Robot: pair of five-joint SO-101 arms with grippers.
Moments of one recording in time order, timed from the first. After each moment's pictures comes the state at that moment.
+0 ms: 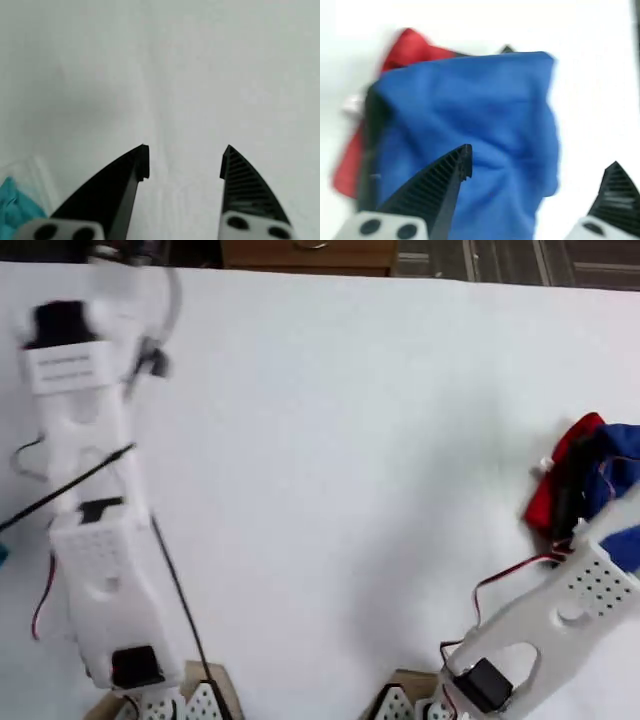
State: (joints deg) left arm -21.3 36.7 -69.8 101.4 -19.3; right arm 40.4 50.2 -79.7 100.1 41.5
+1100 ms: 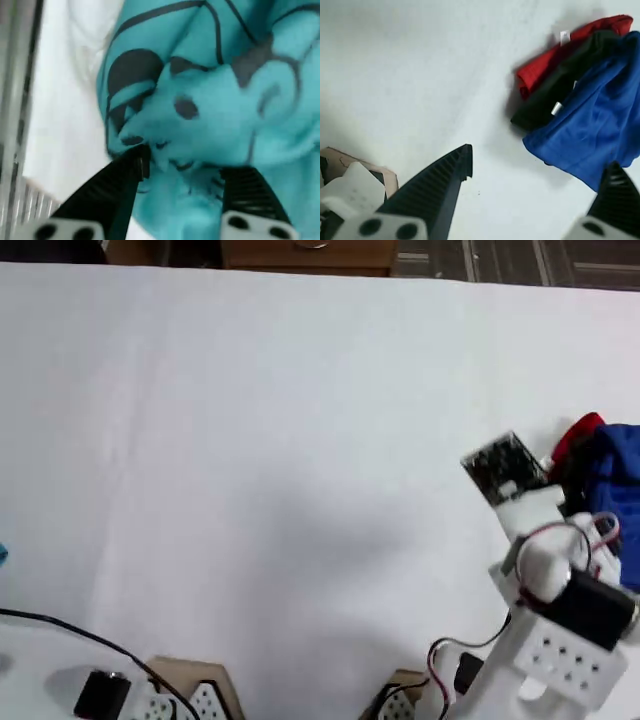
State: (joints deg) left arm -79.9 39.6 -38.2 69.1 -57.1; right arm 25.9 -57.7 30.1 100.6 59.2
